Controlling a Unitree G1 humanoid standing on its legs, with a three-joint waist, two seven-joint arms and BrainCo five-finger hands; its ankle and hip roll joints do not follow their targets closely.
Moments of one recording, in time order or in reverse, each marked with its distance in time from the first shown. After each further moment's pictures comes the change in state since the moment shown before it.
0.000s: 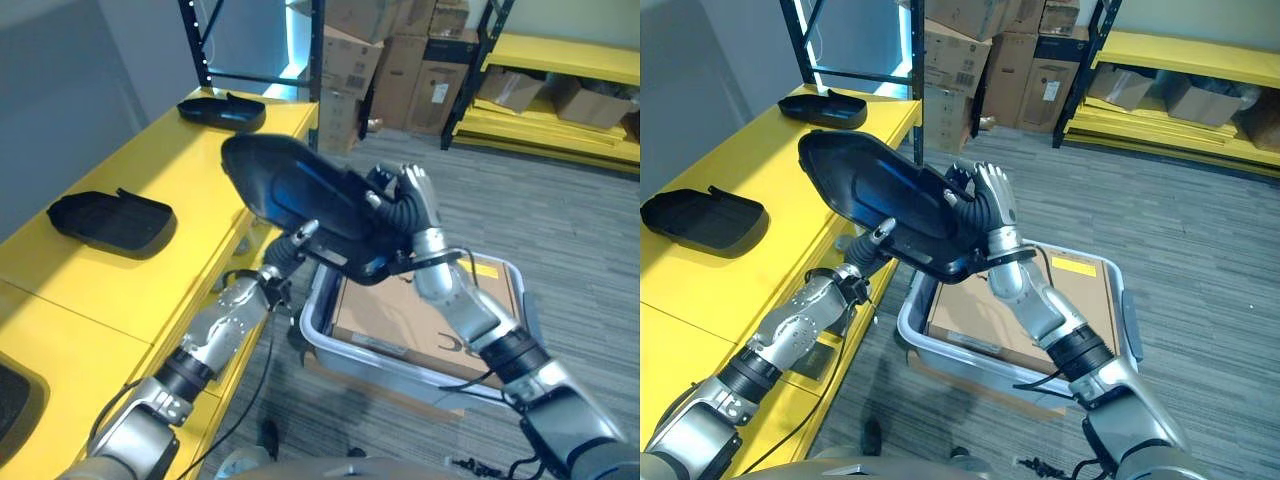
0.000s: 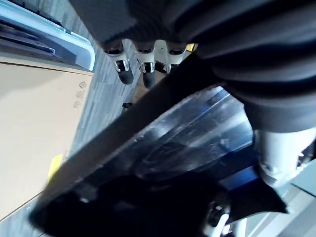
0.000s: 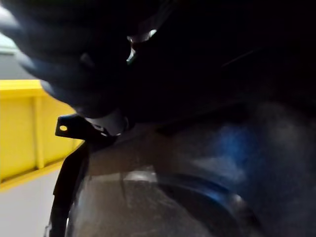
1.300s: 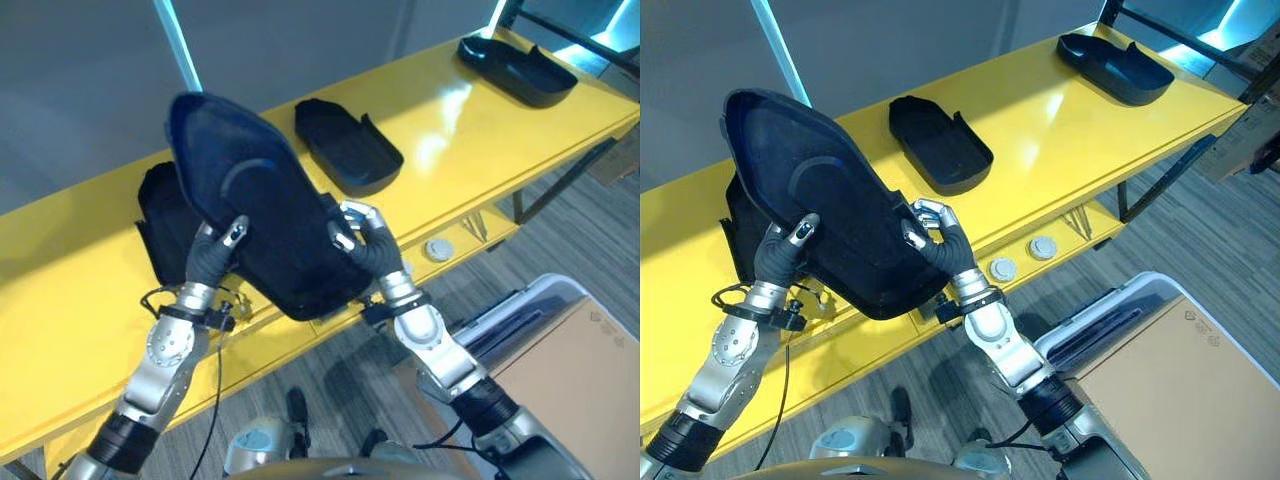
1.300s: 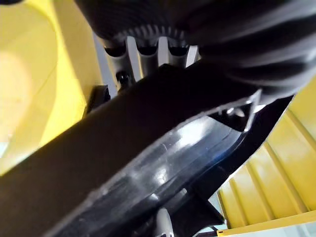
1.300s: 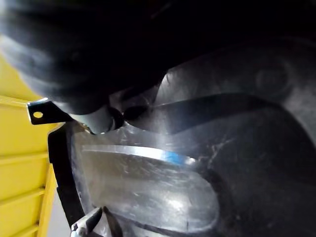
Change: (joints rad) left arm 0.339 0.186 0.176 -0.334 0.445 -0.410 -0.034; right arm 0.187 0.134 0.044 -0.144 0.319 -0.241 0.267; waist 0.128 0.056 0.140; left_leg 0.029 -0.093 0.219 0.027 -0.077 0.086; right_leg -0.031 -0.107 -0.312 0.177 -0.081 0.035
